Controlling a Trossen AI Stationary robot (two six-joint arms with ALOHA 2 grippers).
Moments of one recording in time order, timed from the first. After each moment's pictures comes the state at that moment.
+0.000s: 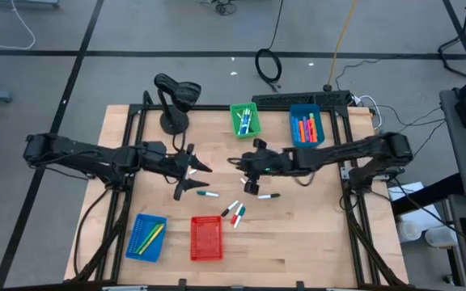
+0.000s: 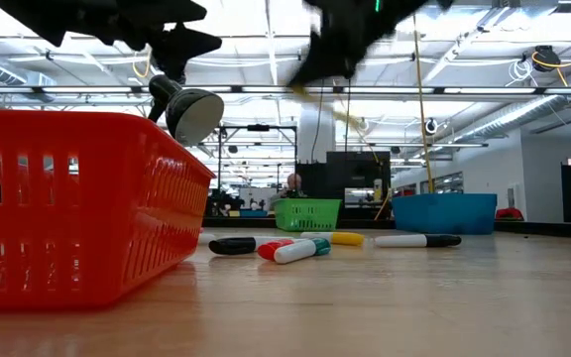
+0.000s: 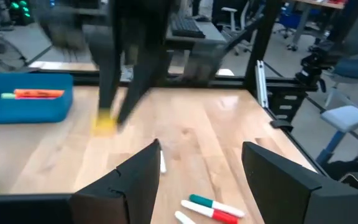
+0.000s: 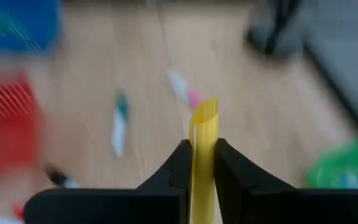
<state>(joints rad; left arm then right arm) -0.02 1.04 0.56 0.27 0.18 -0.07 0.06 1.57 1.14 -0.17 0.26 0.05</state>
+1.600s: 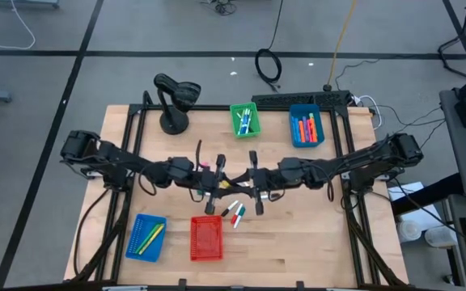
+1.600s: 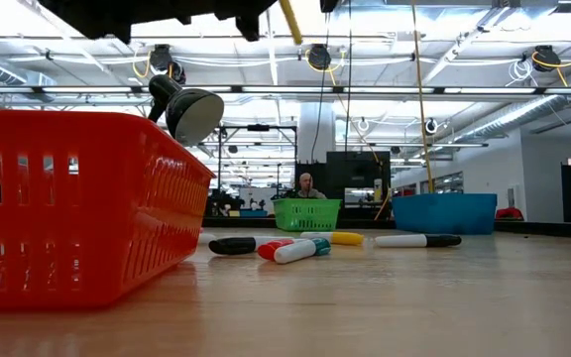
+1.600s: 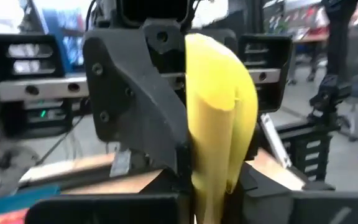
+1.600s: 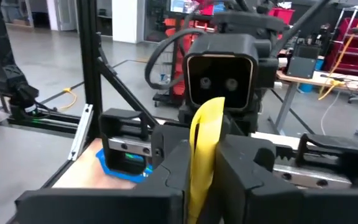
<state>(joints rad) -0.16 1.54 0.78 0.85 0.08 0.14 0.20 1.50 1.01 0.45 0.08 -0.09</state>
